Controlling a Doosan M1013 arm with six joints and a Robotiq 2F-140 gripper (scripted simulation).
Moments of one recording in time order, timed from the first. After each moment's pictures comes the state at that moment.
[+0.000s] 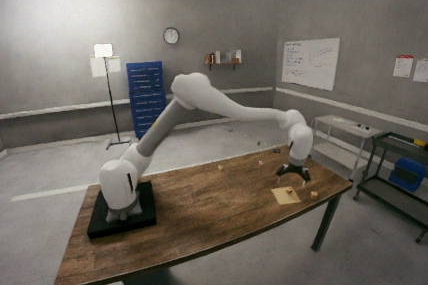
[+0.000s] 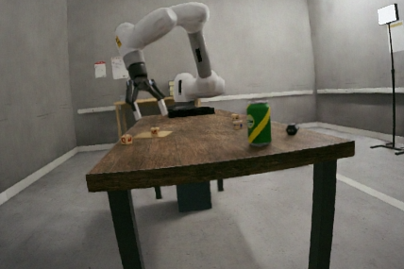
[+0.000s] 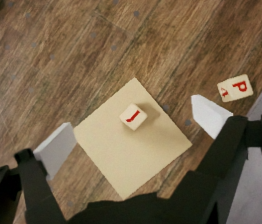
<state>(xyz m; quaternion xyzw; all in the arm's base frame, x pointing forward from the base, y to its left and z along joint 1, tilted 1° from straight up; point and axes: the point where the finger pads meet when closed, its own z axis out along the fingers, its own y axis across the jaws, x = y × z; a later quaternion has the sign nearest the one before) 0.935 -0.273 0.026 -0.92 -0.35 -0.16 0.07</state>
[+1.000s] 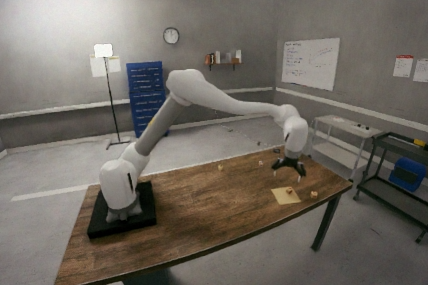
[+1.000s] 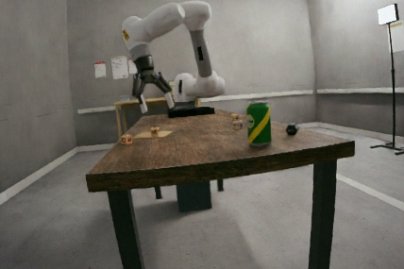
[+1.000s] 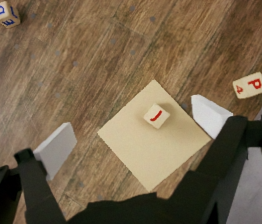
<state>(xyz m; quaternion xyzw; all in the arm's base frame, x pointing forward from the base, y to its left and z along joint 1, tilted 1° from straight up) 0.921 -0.243 0.053 -0.93 -0.33 -0.15 0.08</state>
